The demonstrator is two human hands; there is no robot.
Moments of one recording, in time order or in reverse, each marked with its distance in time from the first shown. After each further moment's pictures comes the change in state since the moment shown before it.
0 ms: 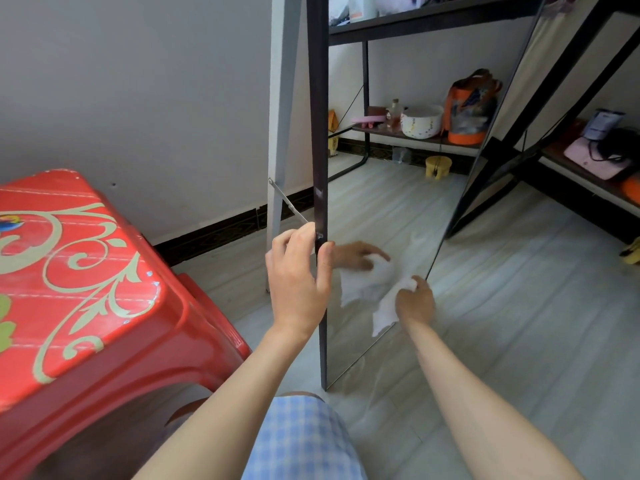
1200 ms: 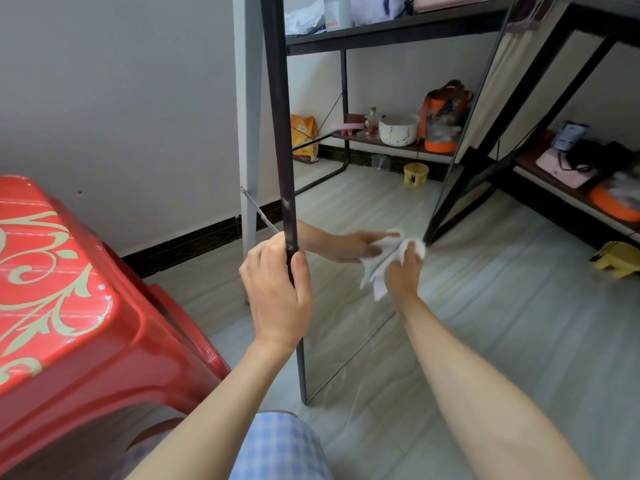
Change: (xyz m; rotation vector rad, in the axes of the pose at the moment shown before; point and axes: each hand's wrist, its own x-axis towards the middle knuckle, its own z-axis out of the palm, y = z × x) left_hand -0.003 0.006 0.018 0.039 0.106 0.011; right_hand 0.048 -0.031 -0.009 0.175 -0.076 -0.179
